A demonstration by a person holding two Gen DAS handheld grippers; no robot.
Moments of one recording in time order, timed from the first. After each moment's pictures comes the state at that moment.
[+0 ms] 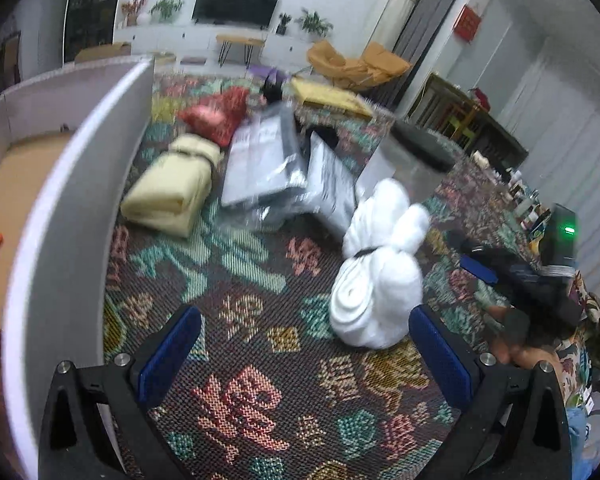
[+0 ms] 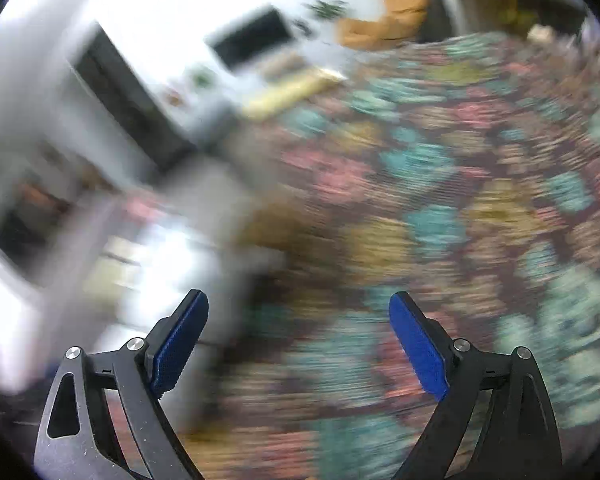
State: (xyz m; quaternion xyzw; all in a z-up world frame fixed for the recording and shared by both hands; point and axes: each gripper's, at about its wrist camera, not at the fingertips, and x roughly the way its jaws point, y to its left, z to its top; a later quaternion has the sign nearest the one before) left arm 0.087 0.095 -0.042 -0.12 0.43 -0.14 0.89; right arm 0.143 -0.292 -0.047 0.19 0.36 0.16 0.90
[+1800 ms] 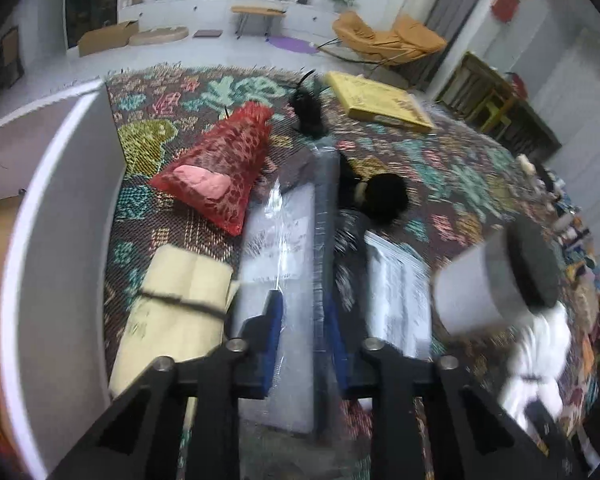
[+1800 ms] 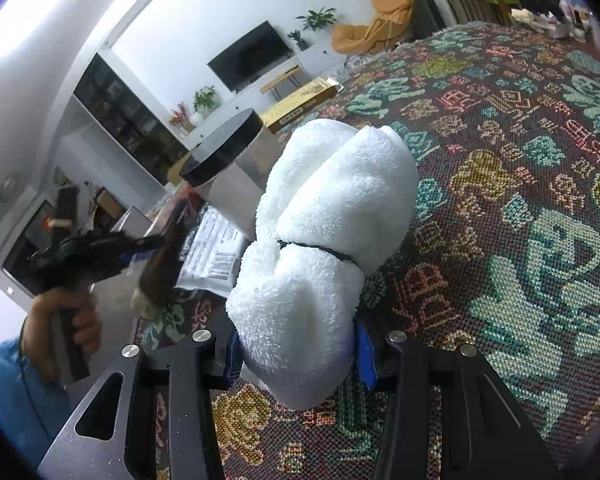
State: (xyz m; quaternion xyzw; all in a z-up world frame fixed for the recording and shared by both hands) left arm 0.261 0.101 -0.043 -0.10 0.50 -0.11 0.86; right arm 0.102 -0.295 -0.050 0.22 0.35 0.12 0.90
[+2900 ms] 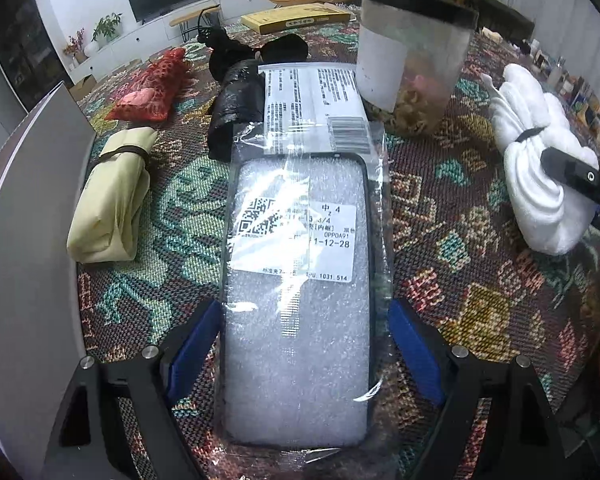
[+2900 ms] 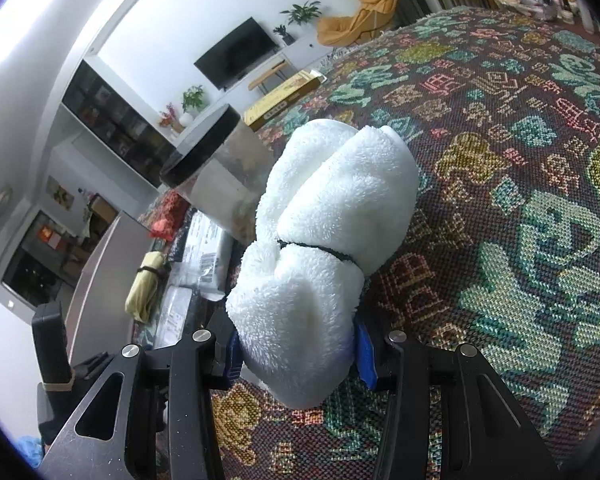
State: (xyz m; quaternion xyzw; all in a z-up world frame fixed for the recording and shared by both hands) left arm 0.137 0.019 -0.096 0.11 0.52 -0.13 0.84; right arm 0.106 -0.300 -0.058 0.23 0.38 0.11 0.89
